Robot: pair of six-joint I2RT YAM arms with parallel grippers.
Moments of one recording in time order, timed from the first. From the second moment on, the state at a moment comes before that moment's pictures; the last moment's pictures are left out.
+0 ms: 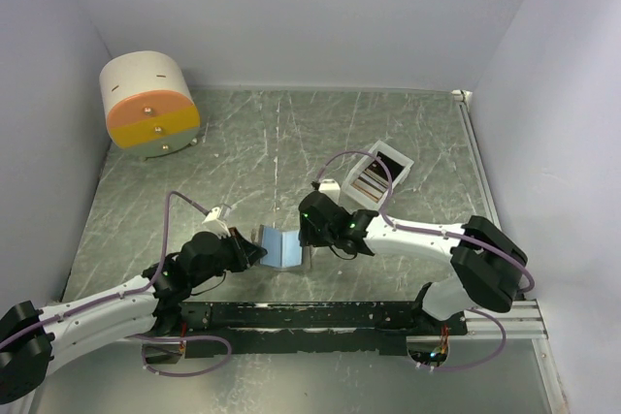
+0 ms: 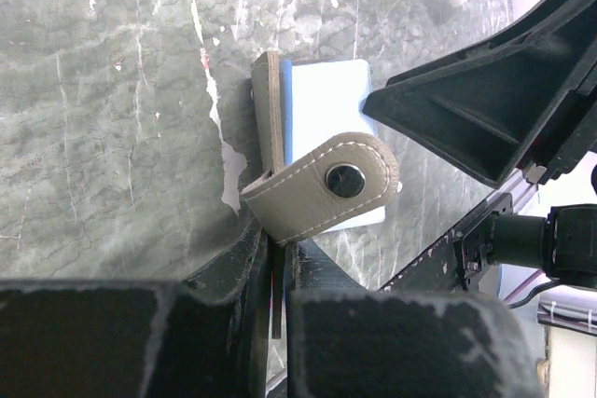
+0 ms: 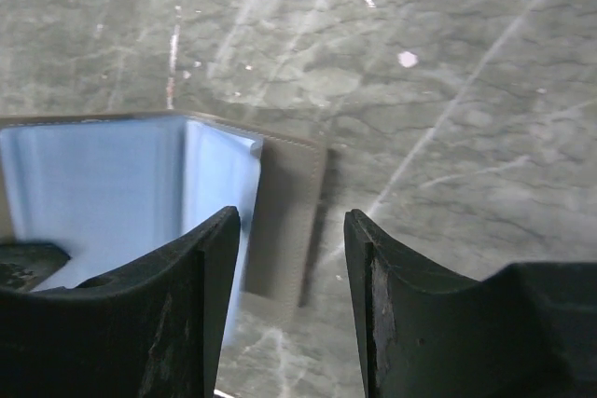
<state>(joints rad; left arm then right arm) -0.89 0.71 0.09 0.18 -0.10 -0.97 1.00 1.46 0.77 -0.22 0.25 0.79</state>
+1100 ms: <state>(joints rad) -0.89 0.77 0.09 0.22 -0.10 -1.00 1.00 1.56 0.75 -0.07 0.06 0.69</state>
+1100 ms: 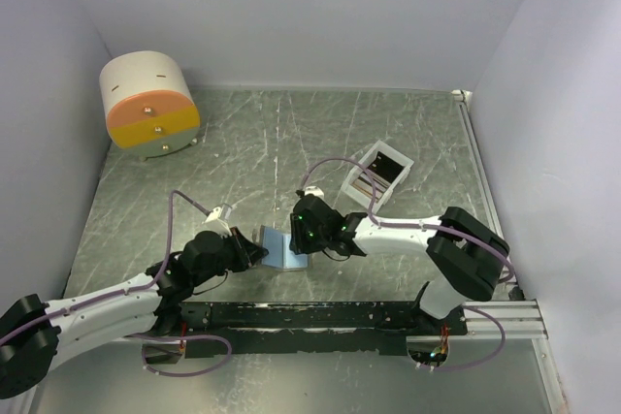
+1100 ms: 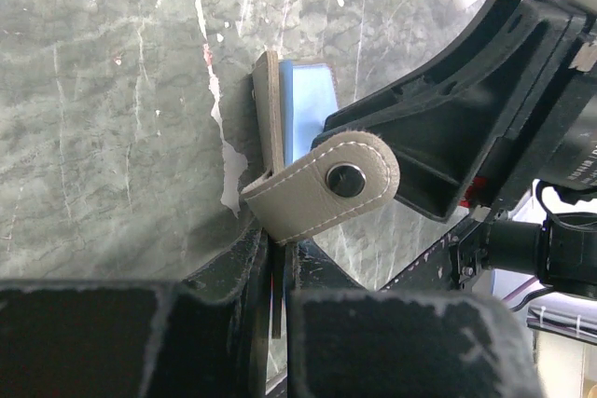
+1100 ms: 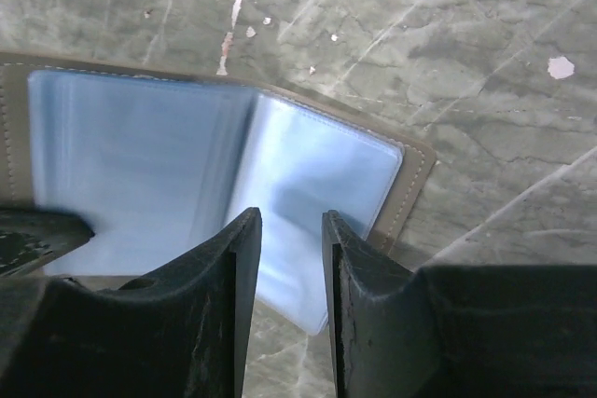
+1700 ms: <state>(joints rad) -0.89 0.75 0.09 0.21 -0.09 -0.99 0.98 1.47 0.94 -0.23 0.27 0.41</state>
